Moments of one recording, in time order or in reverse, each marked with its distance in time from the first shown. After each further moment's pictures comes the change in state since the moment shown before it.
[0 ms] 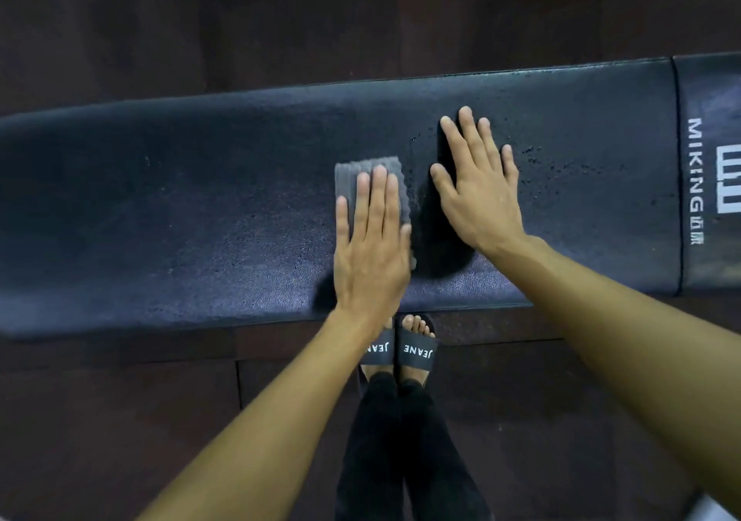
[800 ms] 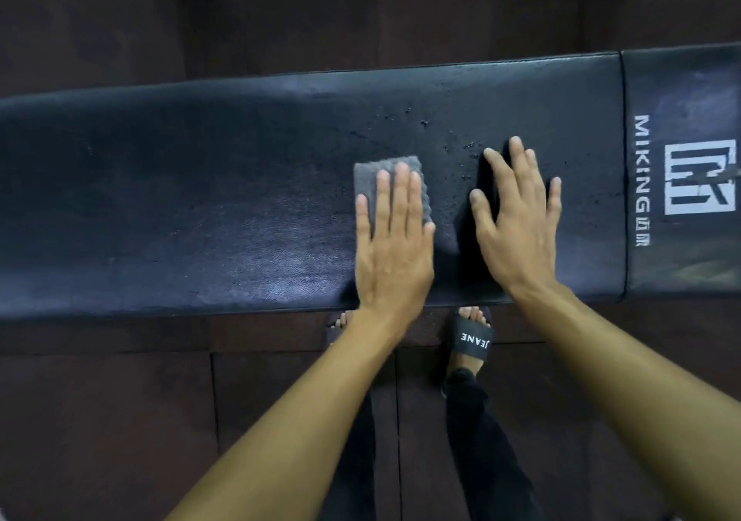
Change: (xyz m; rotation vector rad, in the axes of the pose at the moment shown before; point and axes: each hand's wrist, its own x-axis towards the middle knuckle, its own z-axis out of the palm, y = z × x) left_hand 0.004 0.104 0.023 -0.042 0.083 -0.033; right_hand -0.045 0.106 -0.030 0.062 0.161 0.064
